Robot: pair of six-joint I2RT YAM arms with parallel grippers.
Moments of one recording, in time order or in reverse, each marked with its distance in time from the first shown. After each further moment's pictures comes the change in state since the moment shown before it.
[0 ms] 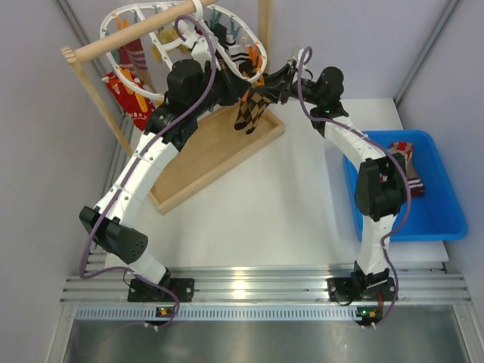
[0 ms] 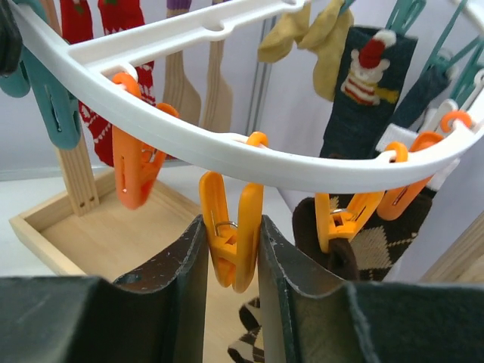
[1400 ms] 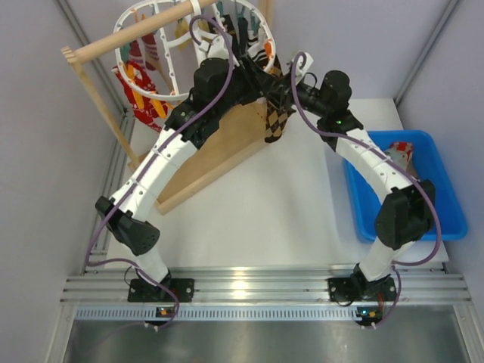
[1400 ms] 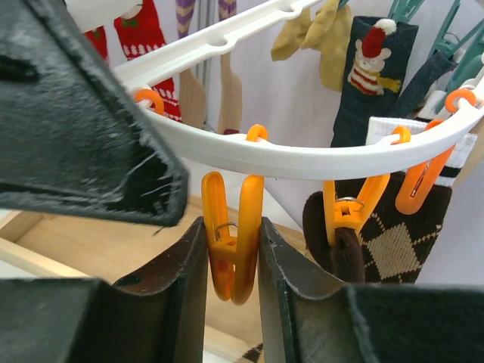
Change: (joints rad) left arm -0.131 0.105 0.154 -0.062 -0.207 -0.186; right arm 0.083 -0.328 -0.194 -0.344 0.332 -0.212
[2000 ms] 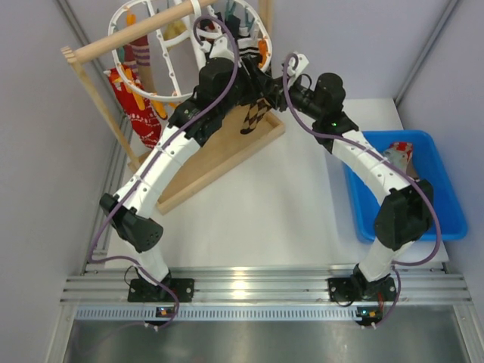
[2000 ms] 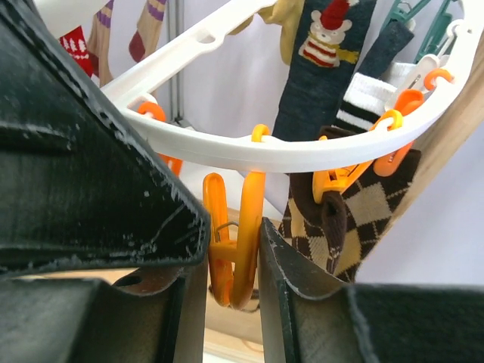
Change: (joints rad) left arm -0.006 0.039 0.049 -0.063 -0.092 0.022; right arm 0.043 0.000 -0.001 -0.023 0.135 -0.012
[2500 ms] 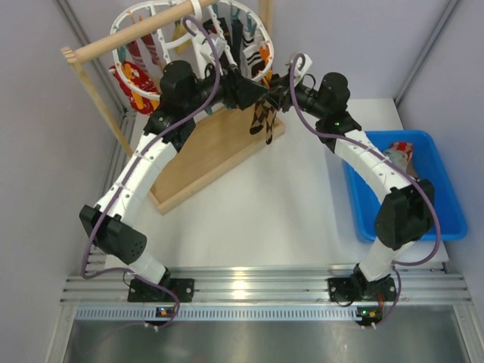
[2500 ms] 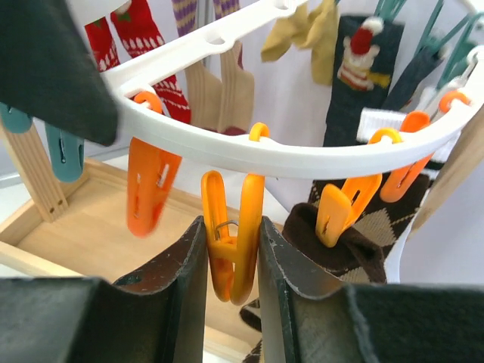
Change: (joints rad) left arm 0.181 -0.153 -0.291 0.362 0.674 0.241; right arm -0.032 0.000 -0.018 0.037 -0.106 0.021
